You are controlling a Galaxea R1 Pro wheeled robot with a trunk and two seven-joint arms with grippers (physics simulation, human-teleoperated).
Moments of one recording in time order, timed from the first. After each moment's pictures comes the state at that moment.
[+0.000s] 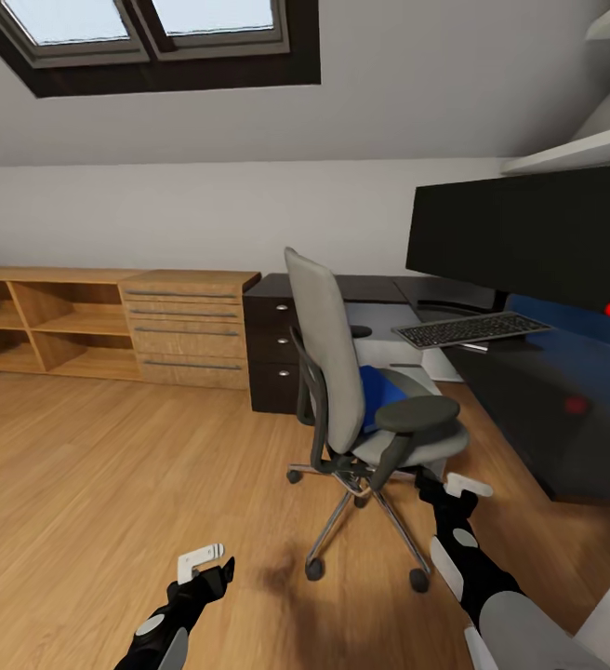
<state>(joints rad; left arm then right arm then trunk) -0.28 -0.05 -0.02 -0.79 0.29 0.07 0.04 -0.65 -0.02 -0.10 -0.43 -0.14 -0.36 -0.21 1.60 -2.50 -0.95</state>
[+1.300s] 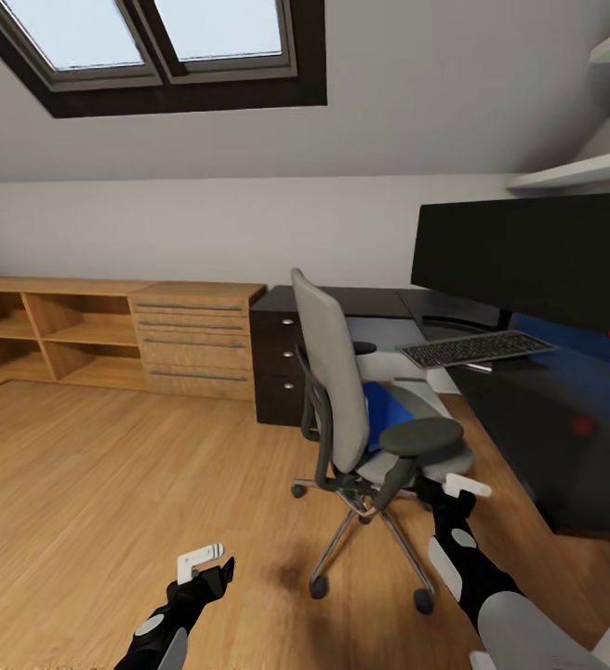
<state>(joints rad) -0.28 -0.05 -0.02 -0.79 0.29 0.07 0.04 -0.65 -0.01 -0.09 -0.43 -0.14 -0.36 -0.21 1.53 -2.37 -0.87</state>
